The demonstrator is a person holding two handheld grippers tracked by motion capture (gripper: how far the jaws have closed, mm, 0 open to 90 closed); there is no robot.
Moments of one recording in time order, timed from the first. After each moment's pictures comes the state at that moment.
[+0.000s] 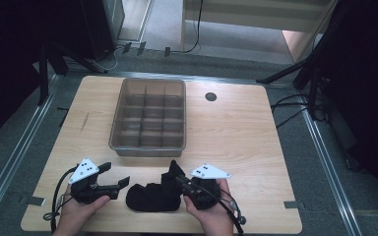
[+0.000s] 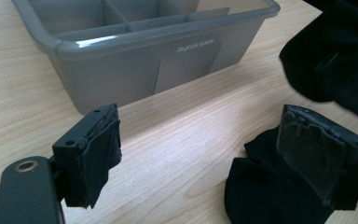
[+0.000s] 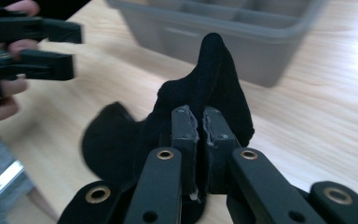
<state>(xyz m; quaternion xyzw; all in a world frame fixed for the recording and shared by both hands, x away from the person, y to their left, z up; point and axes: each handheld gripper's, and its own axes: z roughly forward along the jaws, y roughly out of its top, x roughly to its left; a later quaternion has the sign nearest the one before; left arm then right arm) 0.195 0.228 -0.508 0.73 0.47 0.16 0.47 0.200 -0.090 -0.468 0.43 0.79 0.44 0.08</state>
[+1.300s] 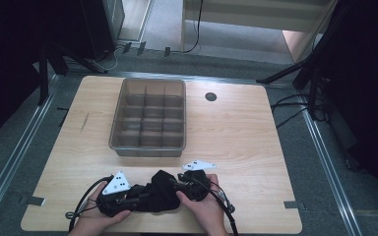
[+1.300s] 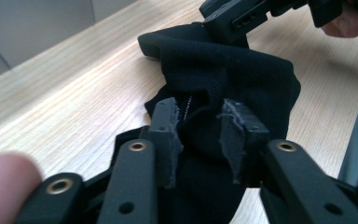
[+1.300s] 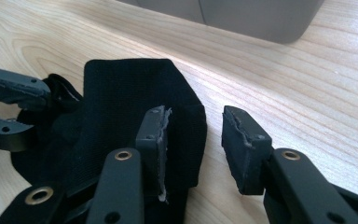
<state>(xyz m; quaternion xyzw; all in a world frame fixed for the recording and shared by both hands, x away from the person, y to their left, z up) 0.187 0.169 -0.529 0.83 0.36 0.08 0.42 0.242 -0.079 -0.529 0.44 0.81 0.39 0.05</state>
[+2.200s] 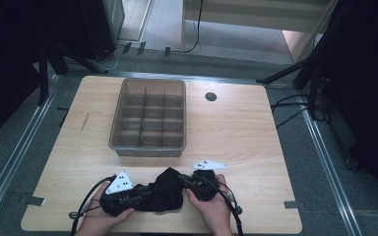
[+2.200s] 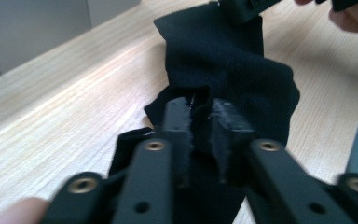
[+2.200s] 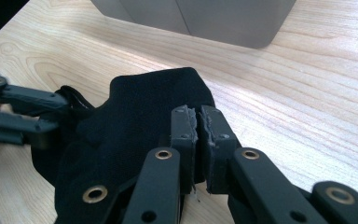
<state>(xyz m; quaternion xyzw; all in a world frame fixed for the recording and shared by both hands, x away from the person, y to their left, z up) 0.188 0.159 -0.531 0.82 0.37 0.09 0.42 0.239 -0.100 -0.518 0.46 0.79 0.41 0.04</state>
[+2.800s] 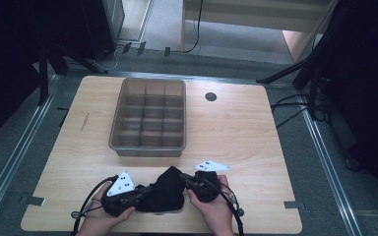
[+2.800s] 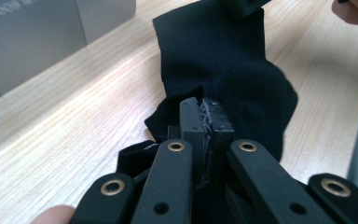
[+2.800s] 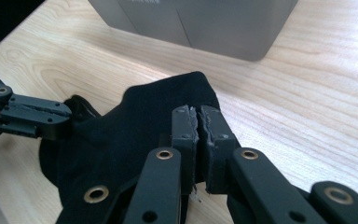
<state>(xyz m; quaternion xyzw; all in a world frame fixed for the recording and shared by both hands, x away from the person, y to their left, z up) 0.186 0.164 -0.522 0.83 0.34 0.10 0.44 0.232 -0.104 -0.507 0.46 0.78 0.42 0.05</state>
